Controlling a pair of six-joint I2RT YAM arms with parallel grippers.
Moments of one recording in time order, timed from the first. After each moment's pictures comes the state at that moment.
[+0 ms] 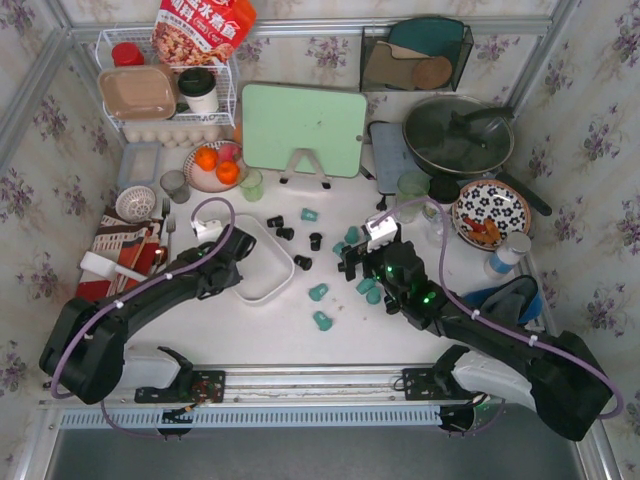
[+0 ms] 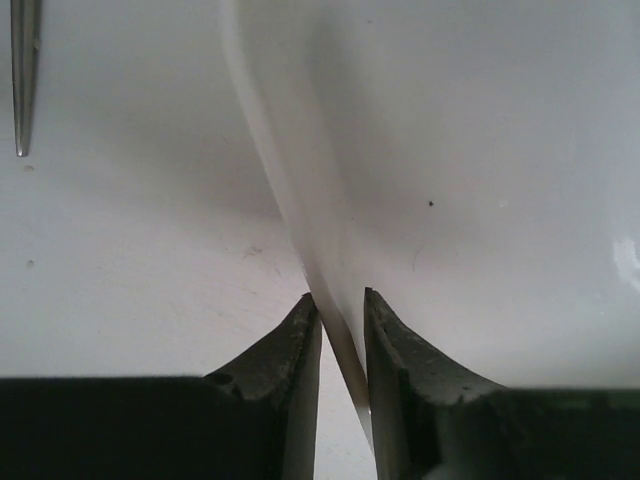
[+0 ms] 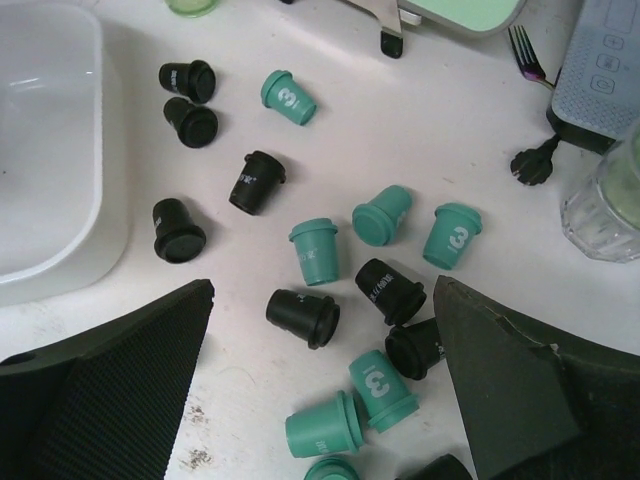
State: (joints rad) left arm -0.57 1.32 0.74 -0.58 -0.47 -0.79; right arm 0.72 1.03 0.44 0.32 0.25 0.08
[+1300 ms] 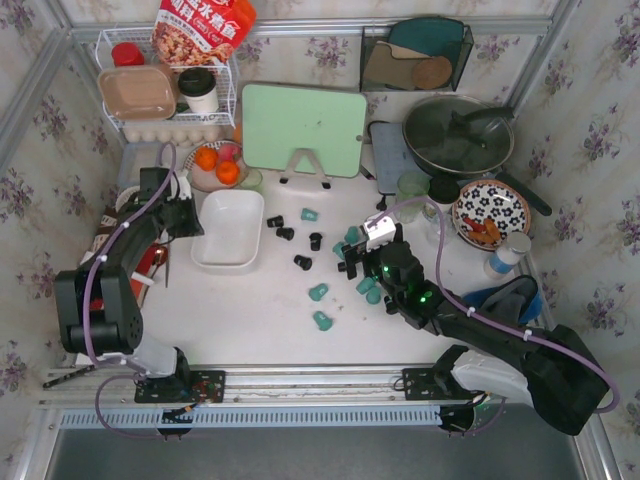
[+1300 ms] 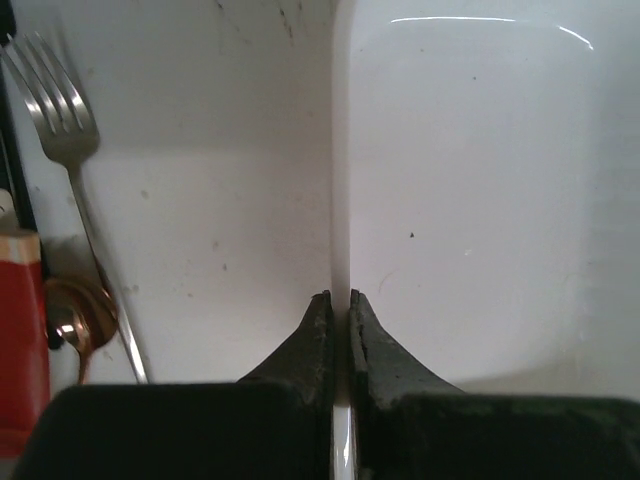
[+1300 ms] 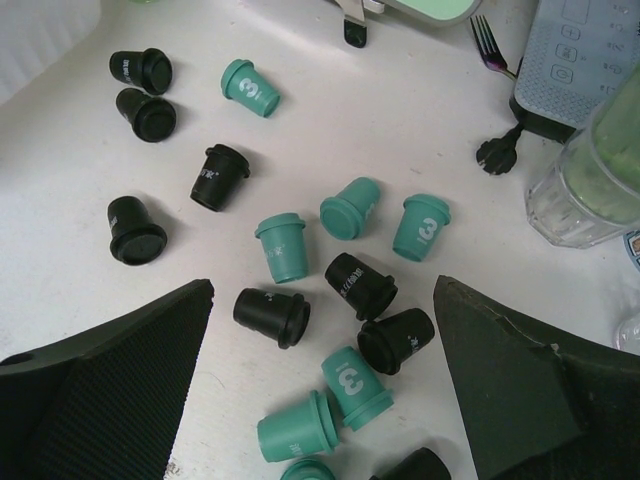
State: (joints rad) left arm 0.04 1.53 1.07 -0.50 0.24 -0.05; right arm 0.75 1.07 0.44 0.35 0.34 0.04
